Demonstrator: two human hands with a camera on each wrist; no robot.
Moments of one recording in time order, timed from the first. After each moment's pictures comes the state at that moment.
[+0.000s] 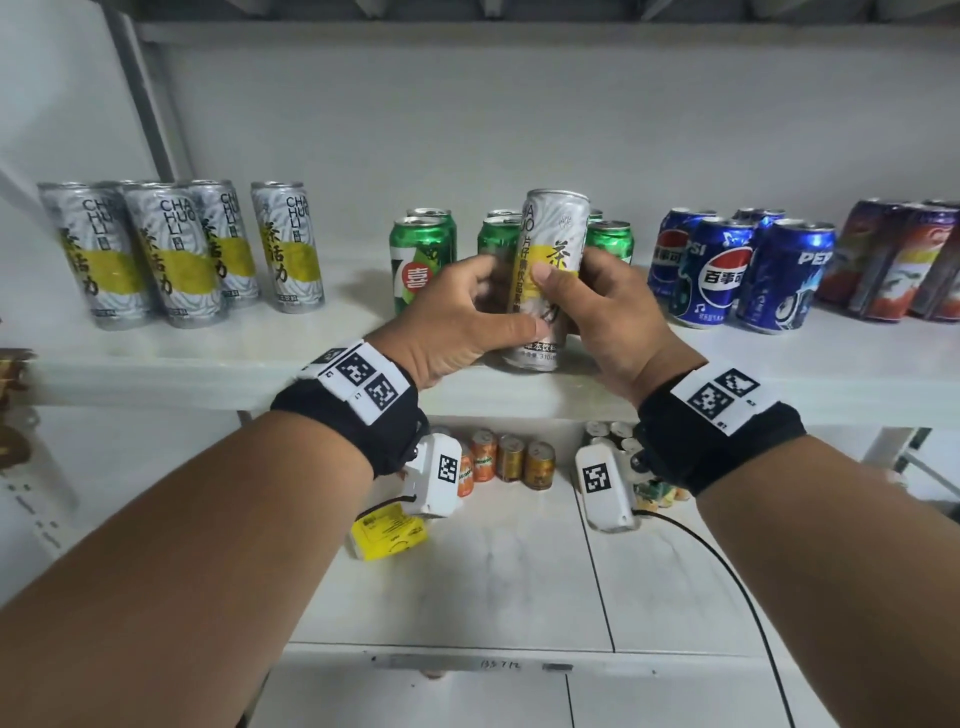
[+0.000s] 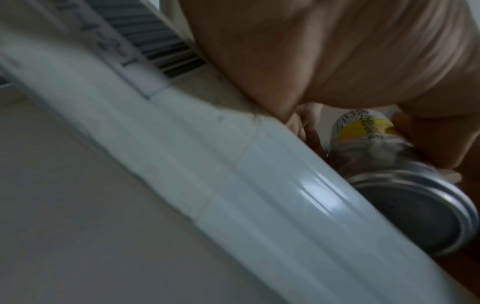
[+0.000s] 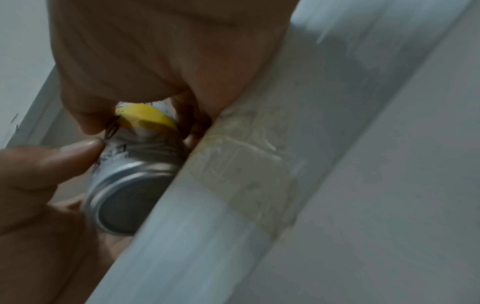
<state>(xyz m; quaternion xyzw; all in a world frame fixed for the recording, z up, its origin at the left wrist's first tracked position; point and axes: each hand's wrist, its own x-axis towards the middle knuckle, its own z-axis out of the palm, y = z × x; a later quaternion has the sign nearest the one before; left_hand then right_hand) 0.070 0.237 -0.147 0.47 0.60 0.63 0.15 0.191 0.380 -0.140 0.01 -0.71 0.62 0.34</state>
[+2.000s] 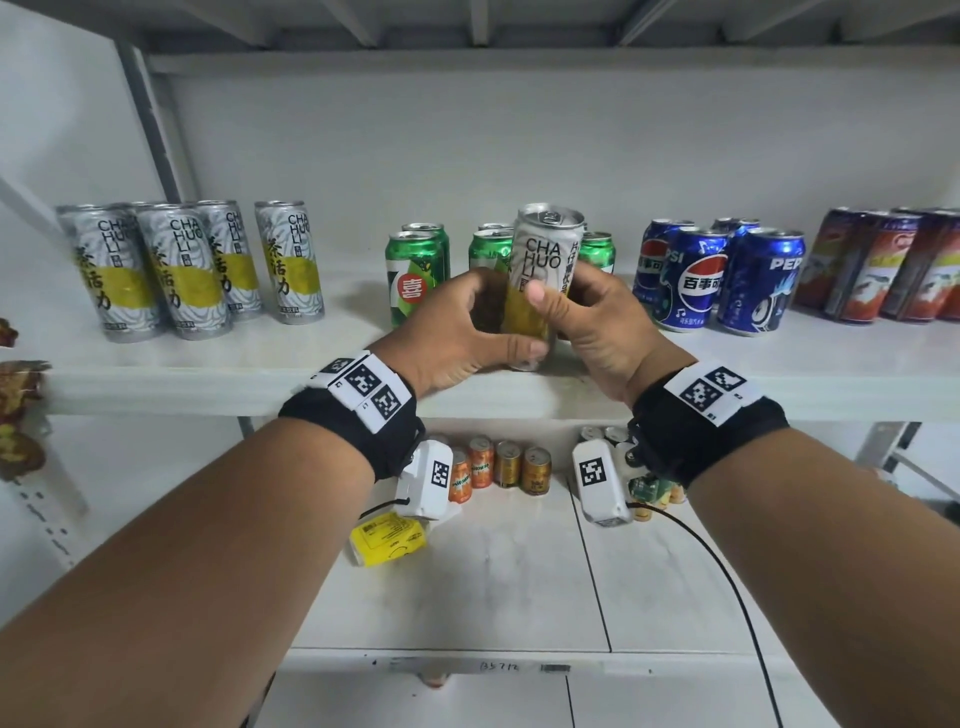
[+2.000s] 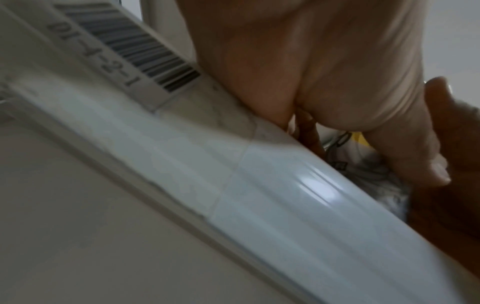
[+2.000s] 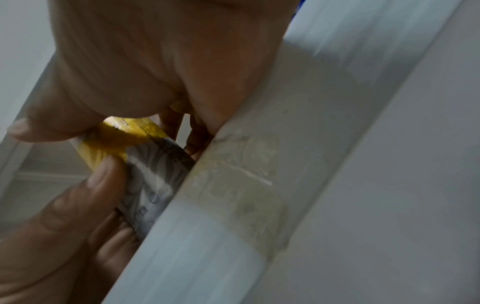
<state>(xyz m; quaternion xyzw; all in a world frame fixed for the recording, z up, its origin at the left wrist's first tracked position) 0.076 0.232 -0.147 0.49 0.66 0.56 0.10 0.206 0.386 -0.141 0.04 -0.70 0.66 0.28</state>
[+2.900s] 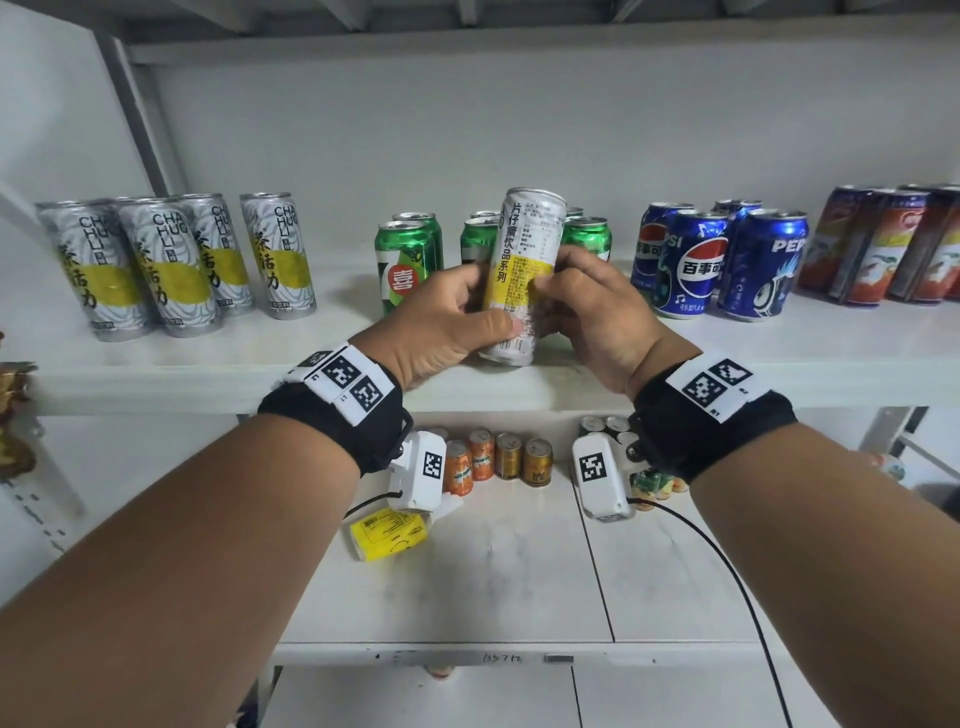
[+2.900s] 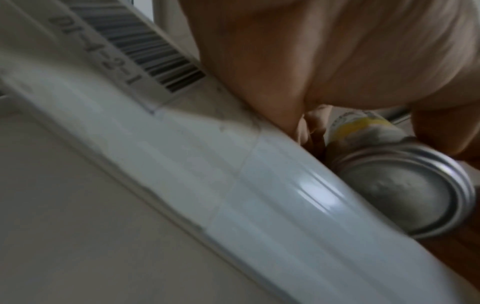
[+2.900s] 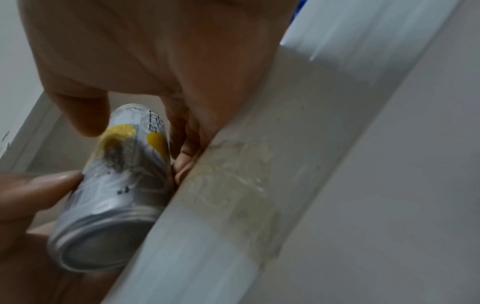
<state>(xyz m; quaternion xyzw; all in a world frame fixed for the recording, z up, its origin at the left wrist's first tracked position) 0.078 0.232 -0.146 0.48 0.60 0.60 0.19 0.200 0.389 -0.140 0.02 -0.68 0.67 0.29</state>
